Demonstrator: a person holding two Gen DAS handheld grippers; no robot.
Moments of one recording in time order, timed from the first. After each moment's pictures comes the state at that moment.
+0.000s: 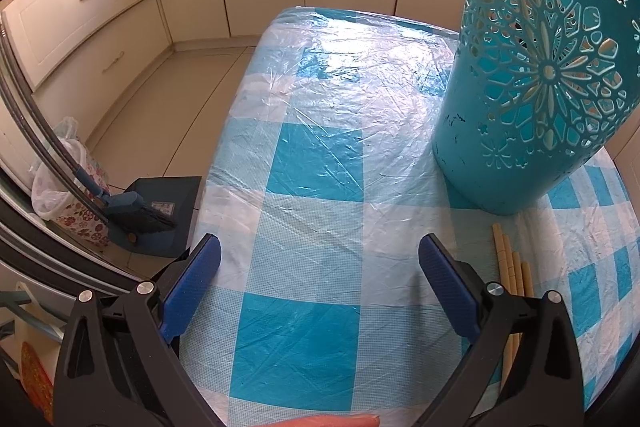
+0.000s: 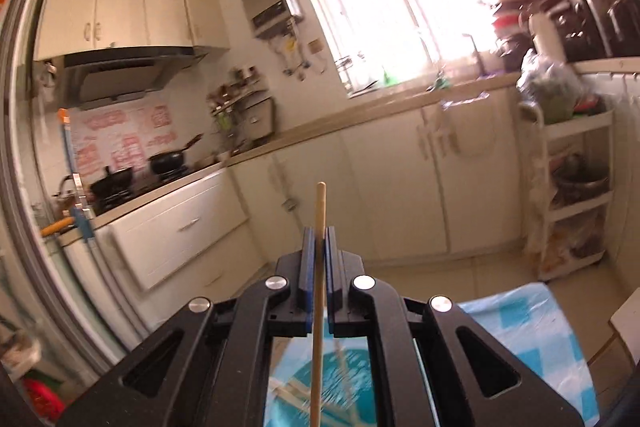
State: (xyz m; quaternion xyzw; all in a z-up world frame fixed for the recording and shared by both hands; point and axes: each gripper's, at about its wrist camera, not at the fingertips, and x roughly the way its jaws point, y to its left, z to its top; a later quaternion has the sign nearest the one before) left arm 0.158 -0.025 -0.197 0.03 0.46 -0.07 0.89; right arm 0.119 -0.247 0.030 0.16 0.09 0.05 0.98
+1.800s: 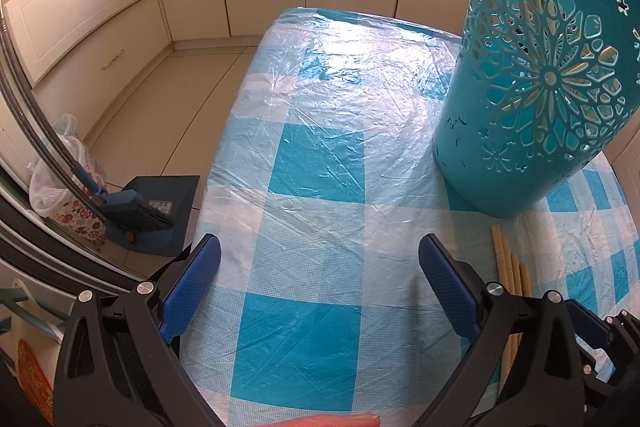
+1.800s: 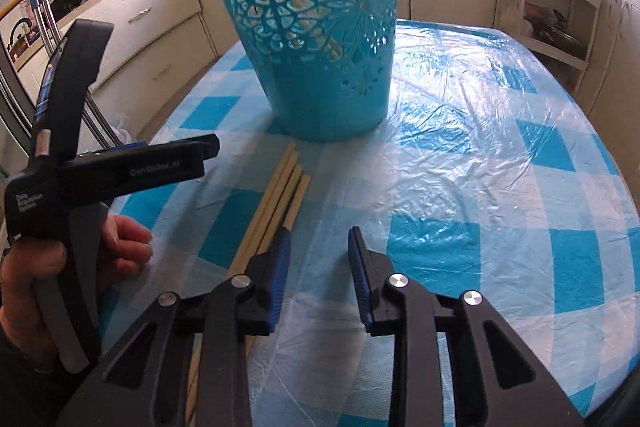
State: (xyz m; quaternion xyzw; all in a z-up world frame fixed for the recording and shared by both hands) left arm 0.160 -0.023 -0.197 0.03 0.46 -0.07 0.89; right arm 0.036 -0.196 -0.178 0.09 0.44 0.05 0.89
